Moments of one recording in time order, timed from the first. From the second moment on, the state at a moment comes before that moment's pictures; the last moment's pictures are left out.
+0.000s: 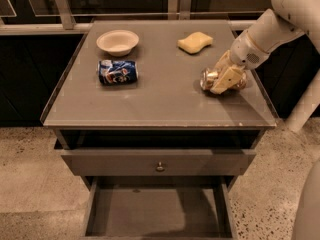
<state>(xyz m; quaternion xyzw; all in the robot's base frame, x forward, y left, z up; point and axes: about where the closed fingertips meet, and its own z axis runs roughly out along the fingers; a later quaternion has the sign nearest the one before) 0.640 -0.191 0.846 -0.61 0.74 0.13 0.23</state>
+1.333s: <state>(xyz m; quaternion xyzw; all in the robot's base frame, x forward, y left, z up) 0.510 -0.139 0.894 -0.61 0.63 0.25 0.39</state>
